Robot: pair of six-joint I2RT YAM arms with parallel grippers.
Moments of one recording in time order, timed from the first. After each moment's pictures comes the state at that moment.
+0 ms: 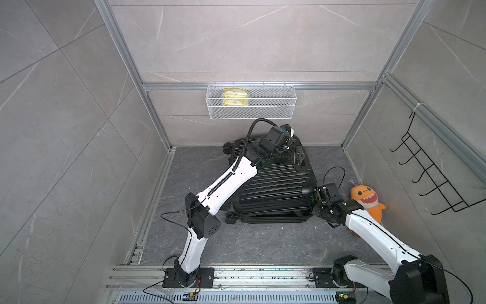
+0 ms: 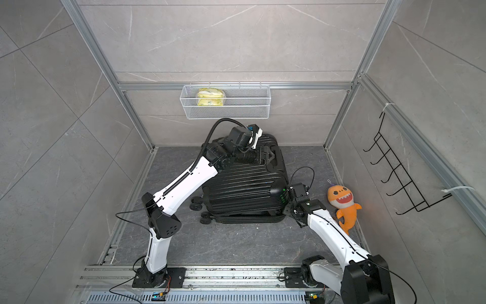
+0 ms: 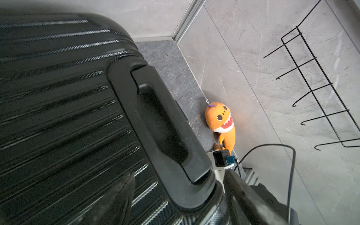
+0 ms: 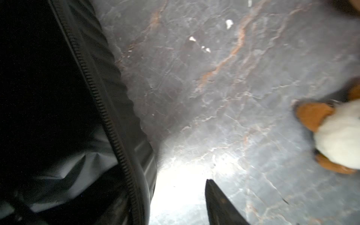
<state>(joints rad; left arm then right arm) -0.86 2.03 2.32 -0.84 0.14 -0.52 0.26 1.13 0.73 -0.75 0.18 0.64</state>
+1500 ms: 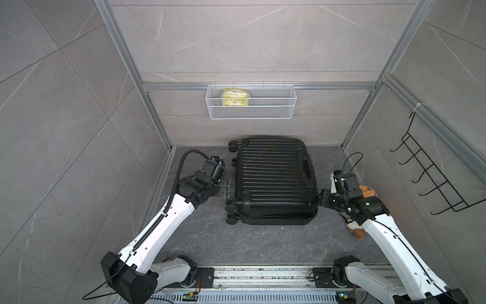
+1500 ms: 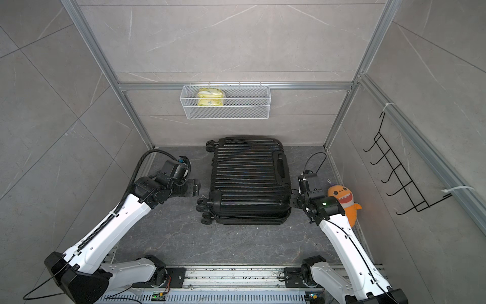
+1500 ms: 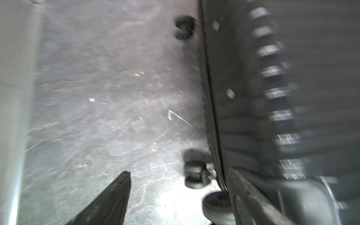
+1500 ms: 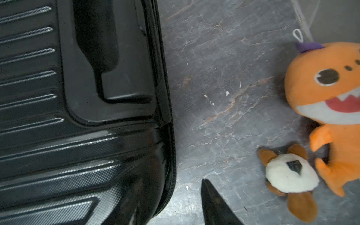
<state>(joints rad) -0.55 1.20 1.24 -0.95 -0.15 -0.34 0.22 0.98 0.97 -0.88 0.08 0.36</state>
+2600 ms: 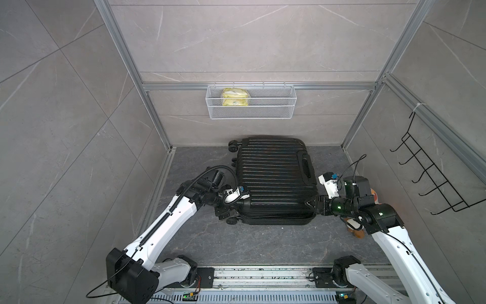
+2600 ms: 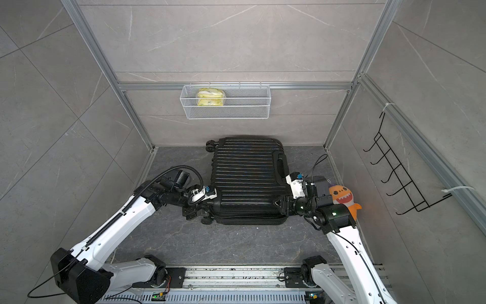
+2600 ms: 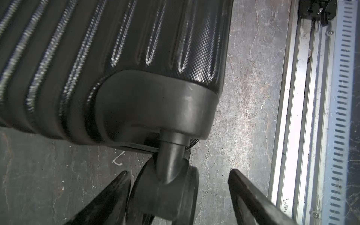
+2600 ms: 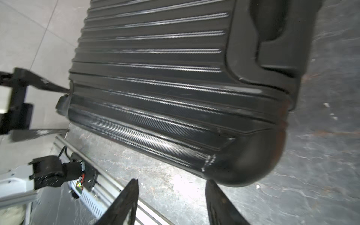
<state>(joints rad) -0.51 1.24 1.15 -1.00 0.40 0.85 0.22 0.88 1.00 -0.95 -0.45 0.21</state>
